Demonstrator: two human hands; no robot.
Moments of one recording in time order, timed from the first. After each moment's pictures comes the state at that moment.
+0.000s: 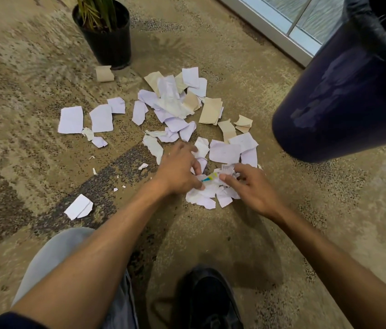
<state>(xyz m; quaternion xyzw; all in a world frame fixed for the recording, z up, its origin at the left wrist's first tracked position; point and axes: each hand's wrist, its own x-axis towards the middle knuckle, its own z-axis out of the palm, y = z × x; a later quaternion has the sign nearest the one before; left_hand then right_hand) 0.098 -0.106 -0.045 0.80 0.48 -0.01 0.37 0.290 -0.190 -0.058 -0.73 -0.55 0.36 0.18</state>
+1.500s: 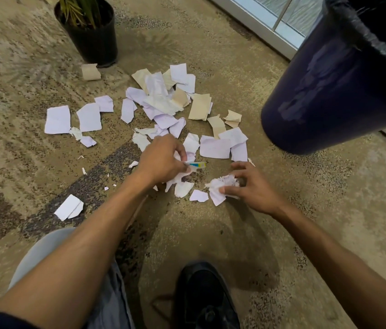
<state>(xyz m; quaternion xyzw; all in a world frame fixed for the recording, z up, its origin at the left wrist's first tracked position) 0.093 -0.097 -0.044 0.75 0.53 0.08 0.39 0.307 -0.206 -0.055 -0.76 -0.51 0.40 0.11</state>
